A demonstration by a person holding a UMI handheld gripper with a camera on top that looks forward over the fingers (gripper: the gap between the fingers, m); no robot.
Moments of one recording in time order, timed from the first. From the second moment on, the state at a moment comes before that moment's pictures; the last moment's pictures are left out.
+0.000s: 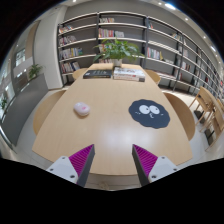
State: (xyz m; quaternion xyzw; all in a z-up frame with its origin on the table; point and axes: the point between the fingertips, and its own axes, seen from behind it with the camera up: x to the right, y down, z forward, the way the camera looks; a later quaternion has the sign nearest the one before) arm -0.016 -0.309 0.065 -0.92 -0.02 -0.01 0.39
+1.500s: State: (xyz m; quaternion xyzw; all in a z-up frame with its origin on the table) arm -0.140 -0.055 0.002 -0.95 -0.03 0.02 0.33
